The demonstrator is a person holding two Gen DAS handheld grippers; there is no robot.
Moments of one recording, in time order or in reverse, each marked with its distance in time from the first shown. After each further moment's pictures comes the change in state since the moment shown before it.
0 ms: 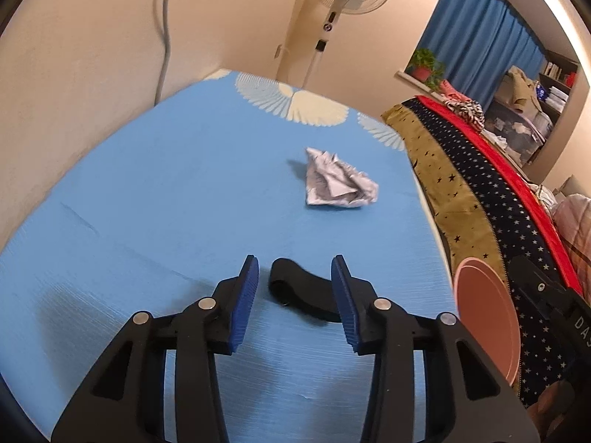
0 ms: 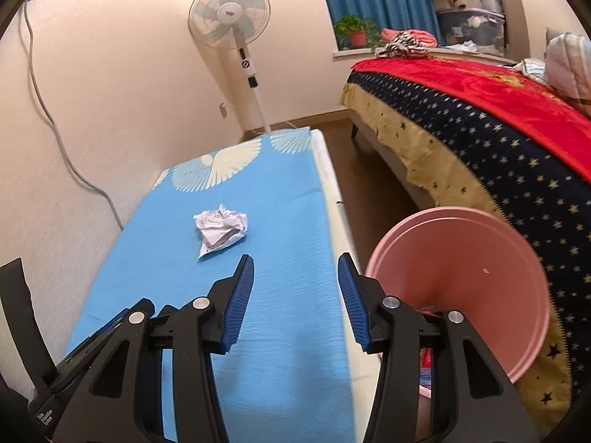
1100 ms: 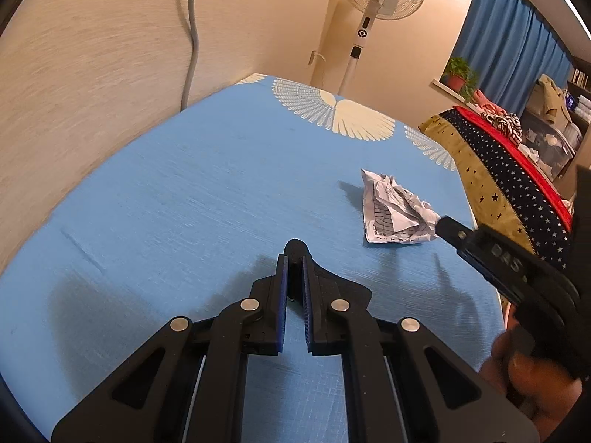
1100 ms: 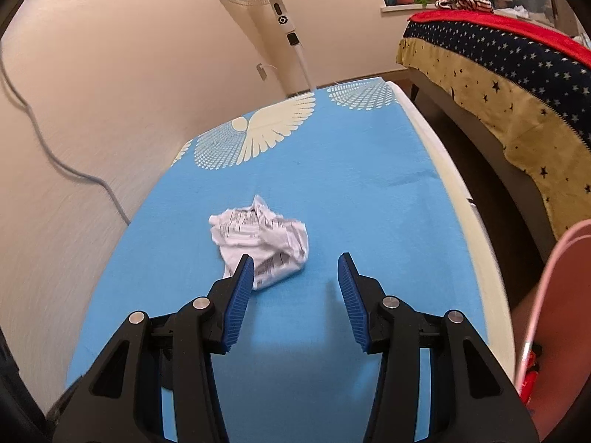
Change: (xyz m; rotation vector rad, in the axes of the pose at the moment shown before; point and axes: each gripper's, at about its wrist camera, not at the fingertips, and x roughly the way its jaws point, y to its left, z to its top) left arm 0.038 0.022 0.023 -0.025 -0.043 0.120; right arm 0.161 0.046 0.028 0.000 0.155 0.184
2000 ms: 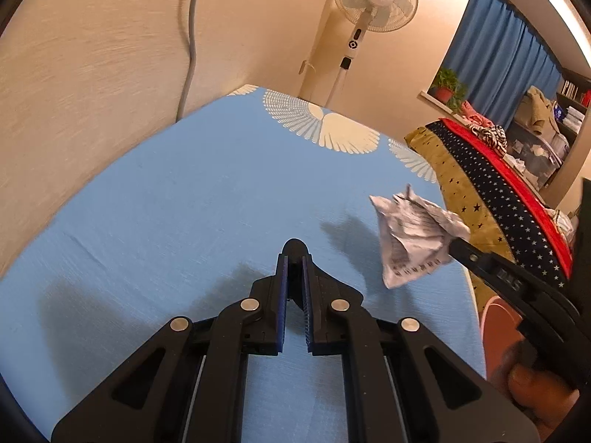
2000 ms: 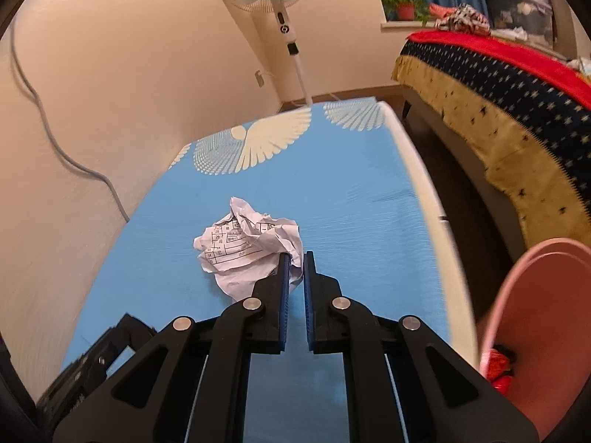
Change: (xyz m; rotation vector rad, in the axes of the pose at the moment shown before) left arm -0.026 0.003 0.002 -0.029 -0.031 -0.066; right arm -0.055 0.007 -0.005 -0.072 -0.060 -0.077
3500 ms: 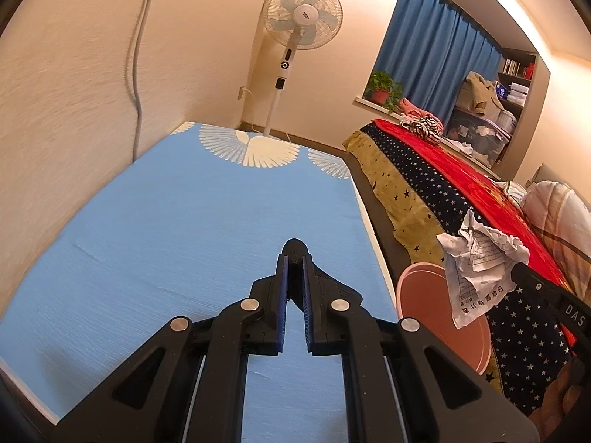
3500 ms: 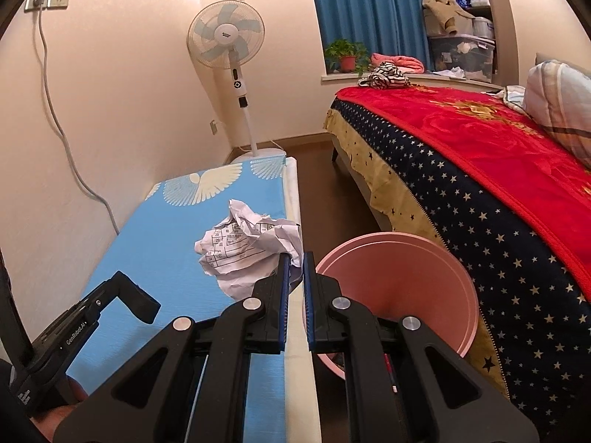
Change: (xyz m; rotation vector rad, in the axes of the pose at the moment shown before) left arm -0.089 -0.055 -0.029 0.161 -0.080 -0.156; right arm -0.201 -0.057 -0.043 0.026 -0.163 -0.192
